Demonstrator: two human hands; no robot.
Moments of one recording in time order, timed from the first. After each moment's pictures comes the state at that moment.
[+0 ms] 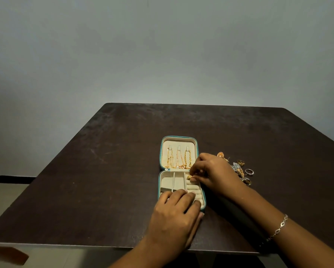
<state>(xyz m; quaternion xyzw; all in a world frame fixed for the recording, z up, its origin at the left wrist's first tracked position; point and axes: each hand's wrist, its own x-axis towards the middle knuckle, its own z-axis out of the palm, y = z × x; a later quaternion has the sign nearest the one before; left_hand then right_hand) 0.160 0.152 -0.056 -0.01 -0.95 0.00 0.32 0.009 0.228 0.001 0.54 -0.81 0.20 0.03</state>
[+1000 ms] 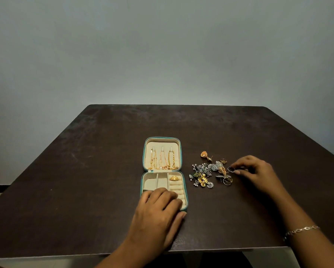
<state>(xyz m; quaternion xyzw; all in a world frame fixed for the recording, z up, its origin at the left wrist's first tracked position) 0.156 0.147 -0.059 -0.02 -0.93 -0.04 0.36 -0.075 0.337 -0.028 0.33 -0.87 0.36 0.00</state>
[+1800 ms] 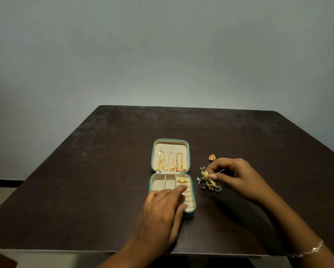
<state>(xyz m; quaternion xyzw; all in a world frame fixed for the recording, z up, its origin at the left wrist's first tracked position) 0.154 0.147 -0.055 0.01 -0.91 -0.14 0.39 -0.010 0.284 0.016 0.47 -0.77 0.41 -0.12</state>
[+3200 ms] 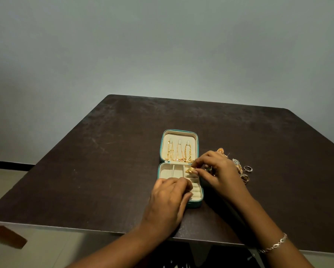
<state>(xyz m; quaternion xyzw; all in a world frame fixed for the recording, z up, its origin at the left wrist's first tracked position) 0.153 0.144 -0.060 0.04 -0.91 -0.18 0.38 0.015 0.244 -0.015 0.51 -0.78 0.36 0.07</state>
